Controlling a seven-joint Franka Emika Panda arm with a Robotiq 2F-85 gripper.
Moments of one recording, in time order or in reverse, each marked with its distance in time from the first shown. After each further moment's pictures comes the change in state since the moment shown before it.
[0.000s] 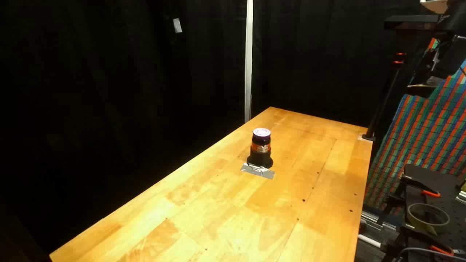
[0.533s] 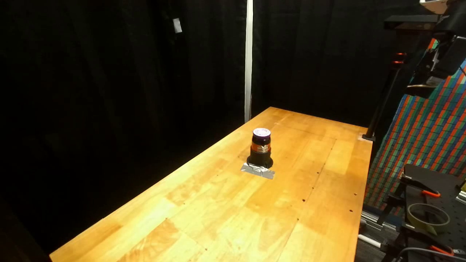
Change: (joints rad) arm 0.000 0.004 0.000 0.001 0.000 0.001 0.000
